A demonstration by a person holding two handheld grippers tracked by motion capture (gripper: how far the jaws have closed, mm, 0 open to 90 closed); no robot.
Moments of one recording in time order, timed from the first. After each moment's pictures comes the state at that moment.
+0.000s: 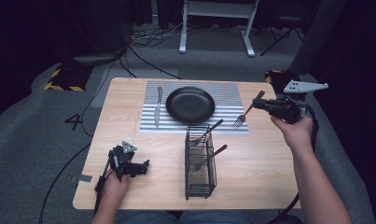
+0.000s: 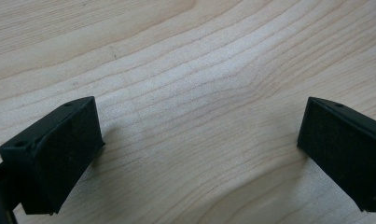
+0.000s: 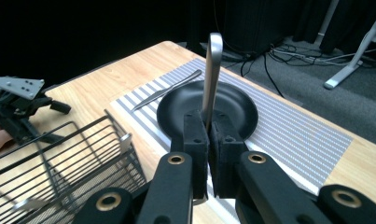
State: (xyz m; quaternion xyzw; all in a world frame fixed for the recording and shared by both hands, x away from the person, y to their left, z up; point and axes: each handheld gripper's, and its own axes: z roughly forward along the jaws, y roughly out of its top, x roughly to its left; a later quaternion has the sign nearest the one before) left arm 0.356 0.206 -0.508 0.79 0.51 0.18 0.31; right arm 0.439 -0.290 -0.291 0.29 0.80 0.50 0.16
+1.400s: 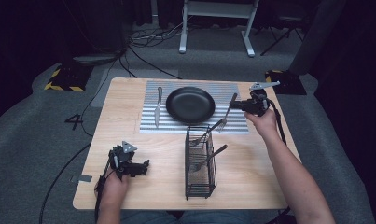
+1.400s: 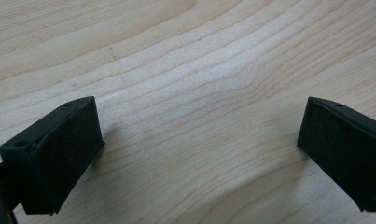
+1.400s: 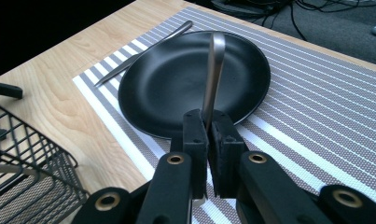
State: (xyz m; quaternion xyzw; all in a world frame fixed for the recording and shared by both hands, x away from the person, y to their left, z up) left arm 0.357 0.205 -0.508 0.79 0.51 0.18 0.31; right arm 0.549 -0.262 -0.396 0.33 0.82 0.46 0.07
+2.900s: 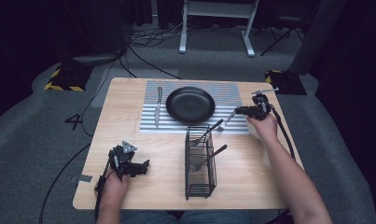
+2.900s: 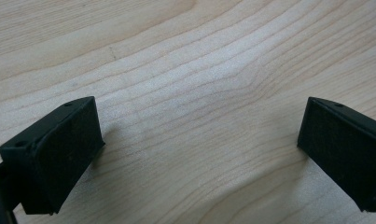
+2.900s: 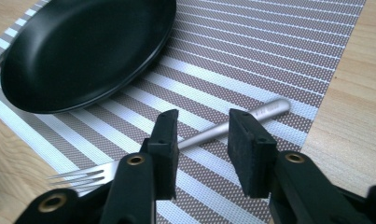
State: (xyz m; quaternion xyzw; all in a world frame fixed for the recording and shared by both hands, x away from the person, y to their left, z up) left arm 0.357 0.205 -0.508 0.79 0.51 0.18 0.31; right arm 0.576 -0.290 -0.450 0.46 0.79 0.39 0.08
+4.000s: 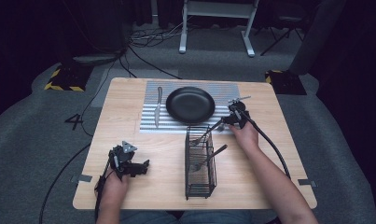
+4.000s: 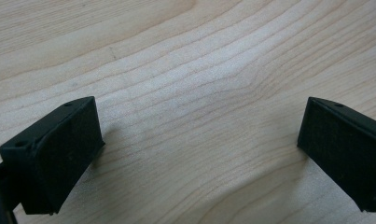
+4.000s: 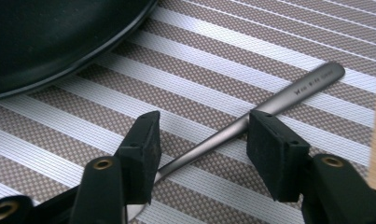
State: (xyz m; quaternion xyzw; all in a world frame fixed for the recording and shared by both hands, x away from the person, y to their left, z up) left arm 0.357 0.206 -0.508 0.79 0.51 0.18 0.31; right arm 0.564 -0.212 -0.484 0.51 0.80 0.27 0.17
